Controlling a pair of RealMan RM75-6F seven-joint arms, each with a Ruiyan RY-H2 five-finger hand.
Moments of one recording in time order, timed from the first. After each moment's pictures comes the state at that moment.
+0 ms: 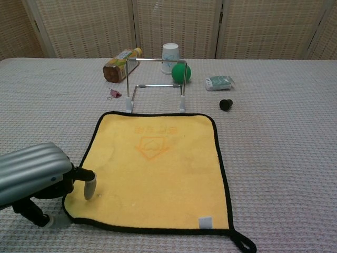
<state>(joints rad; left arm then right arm) -0.48 -1.51 0.12 -1.42 1.82 1.14 0.16 0.08 -1.15 0.03 -1.52 -1.58 1.51 0.07</state>
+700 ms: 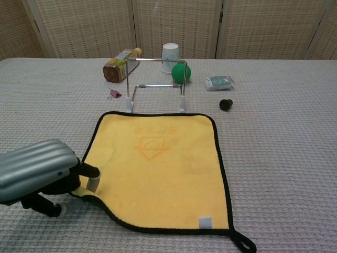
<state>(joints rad) -0.50 -1.53 0.12 -1.41 1.80 1.16 0.13 0.17 -1.19 -0.02 -1.57 -1.78 1.46 0.06</state>
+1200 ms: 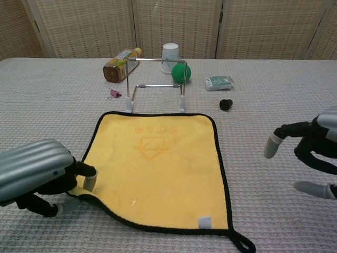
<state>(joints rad) -0.48 -1.53 0.13 -1.42 1.79 1.19 0.14 0.36 -1.30 -0.07 -1.61 -1.88 1.19 0.01</state>
